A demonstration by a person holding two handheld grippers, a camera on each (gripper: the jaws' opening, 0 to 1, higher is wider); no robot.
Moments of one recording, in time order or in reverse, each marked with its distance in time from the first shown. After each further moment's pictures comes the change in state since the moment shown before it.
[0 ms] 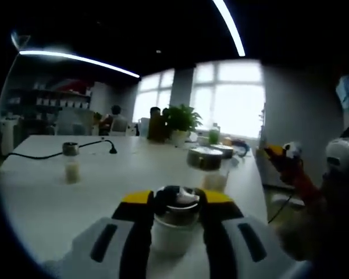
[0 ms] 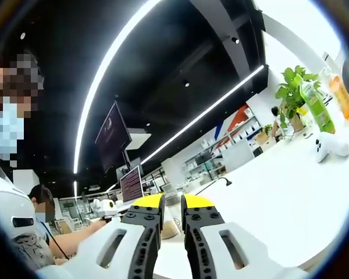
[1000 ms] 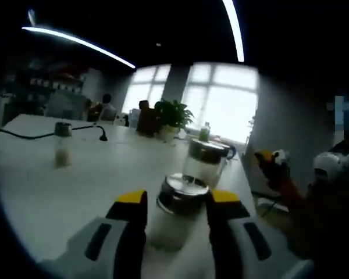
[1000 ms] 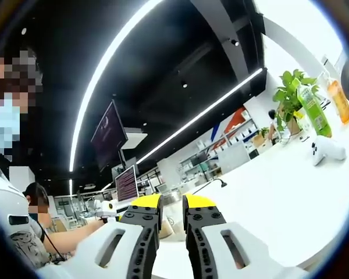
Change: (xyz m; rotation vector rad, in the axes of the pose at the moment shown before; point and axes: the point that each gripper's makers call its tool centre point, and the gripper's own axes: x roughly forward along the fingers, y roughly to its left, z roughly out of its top) left arm 0.000 -0.002 -0.014 -0.128 0.000 -0.100; right arm -0.002 -0.008 0.001 -0.027 -0.004 -0.035
